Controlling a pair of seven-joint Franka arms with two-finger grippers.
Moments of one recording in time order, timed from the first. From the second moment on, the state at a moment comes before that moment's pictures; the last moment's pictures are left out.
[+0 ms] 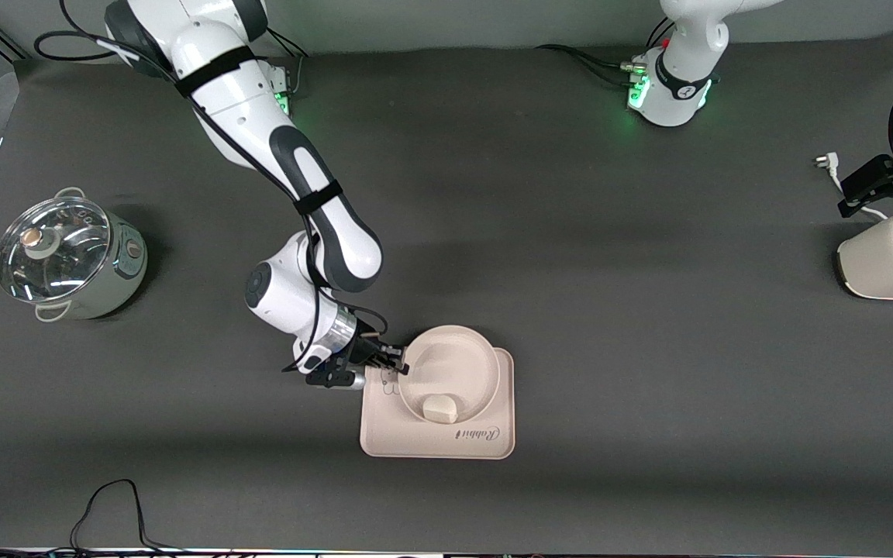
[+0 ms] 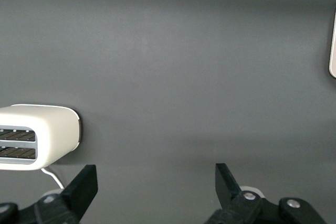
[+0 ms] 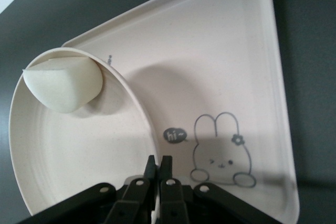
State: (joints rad) left arm 0.19 -0.12 -0.14 -1.73 0.01 1.67 0.03; right arm 0.61 0.83 -0.14 -1.56 1.04 2.67 -0.15
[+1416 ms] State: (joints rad) left arm 0.19 -0.12 -0.13 -1.73 0.01 1.59 0.03; right arm 0.55 0.83 -0.25 -1.45 0.88 2.38 -0.14
